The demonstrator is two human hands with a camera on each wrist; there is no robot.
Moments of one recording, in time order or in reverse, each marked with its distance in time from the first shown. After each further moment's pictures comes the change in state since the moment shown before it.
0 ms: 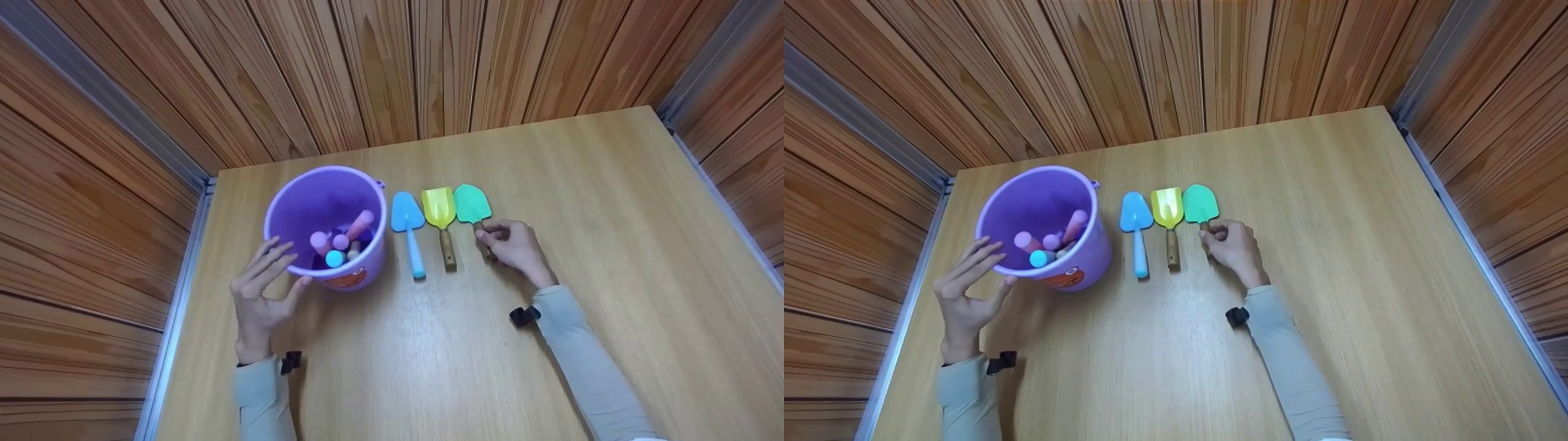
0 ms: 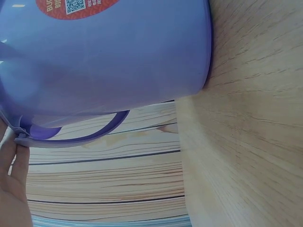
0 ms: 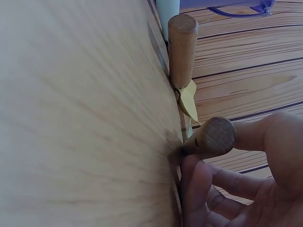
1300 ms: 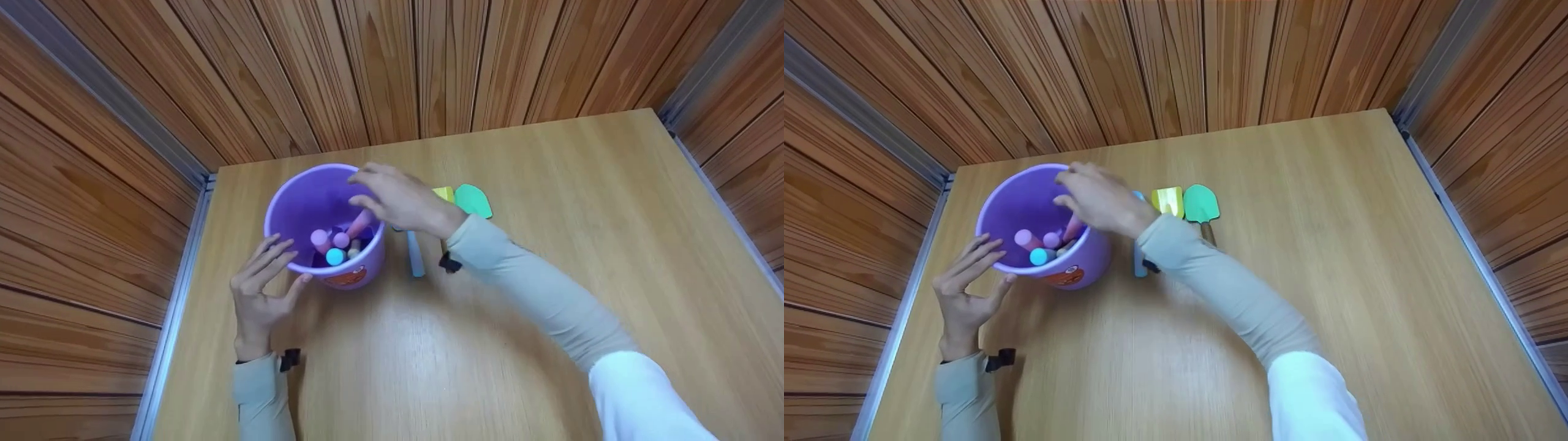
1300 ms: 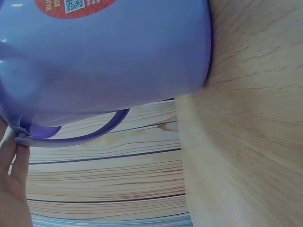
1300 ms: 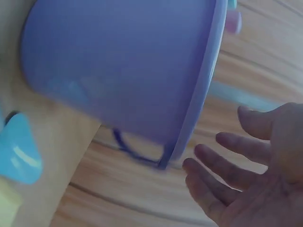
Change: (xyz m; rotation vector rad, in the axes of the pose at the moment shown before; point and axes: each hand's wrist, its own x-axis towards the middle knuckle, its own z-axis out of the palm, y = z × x) left_hand -0.001 -0.001 0.001 0.019 0.011 0.026; right_hand 0.017 -0.231 0.074 -0.476 -0.366 -0.624
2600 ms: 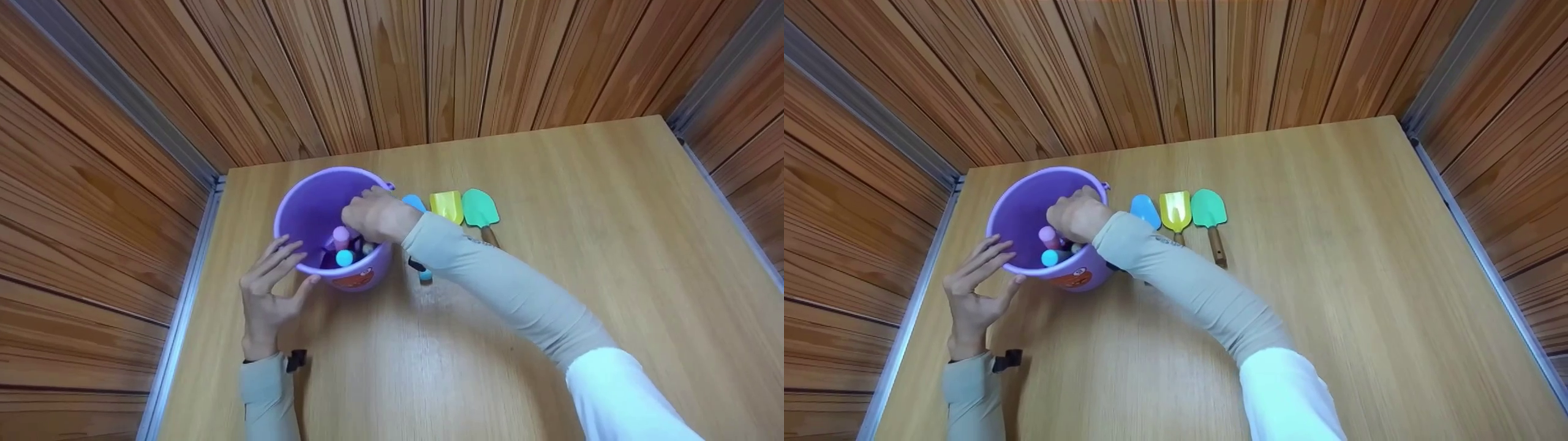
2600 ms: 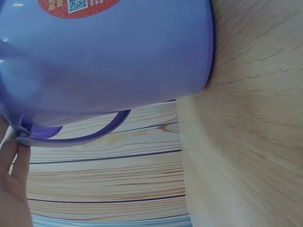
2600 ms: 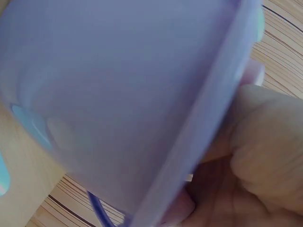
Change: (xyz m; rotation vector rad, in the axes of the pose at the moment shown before) left_hand 0.003 0.002 -0.003 -0.010 -0.021 -0.007; right_hand 0.043 -0.047 0.021 -0.528 -0.508 0.041
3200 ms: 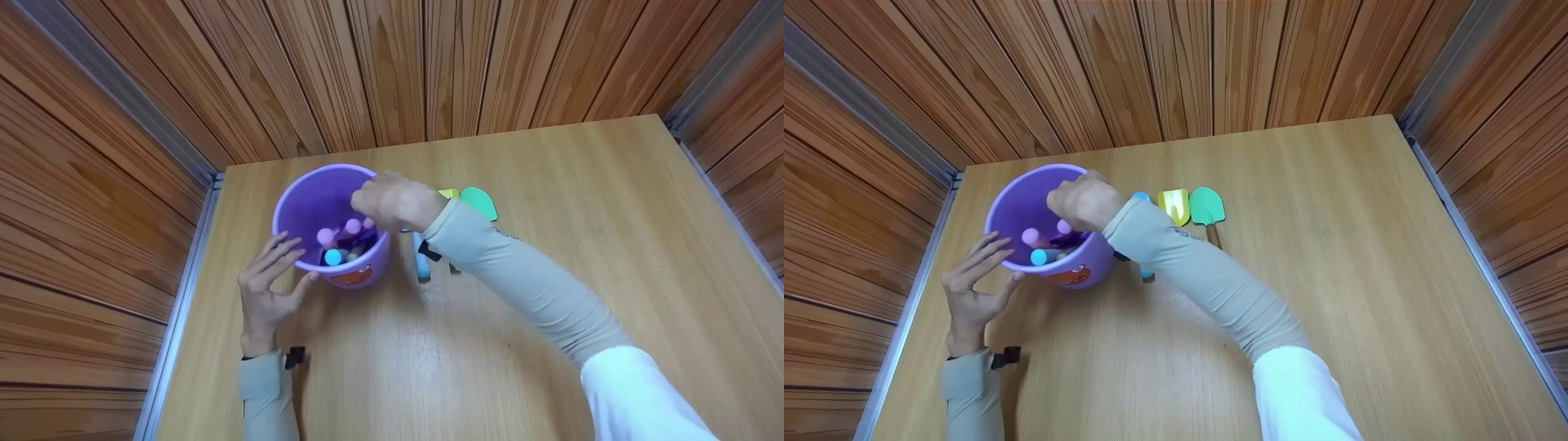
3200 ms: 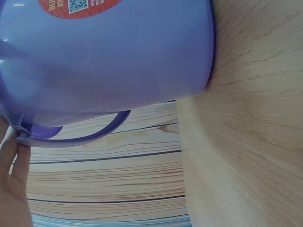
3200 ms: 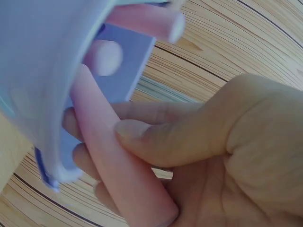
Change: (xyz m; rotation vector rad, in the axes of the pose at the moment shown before) left_hand 0.000 -0.001 -0.001 -0.014 0.000 -0.007; right_hand -0.048 0.007 -0.034 0.054 -0.009 0.000
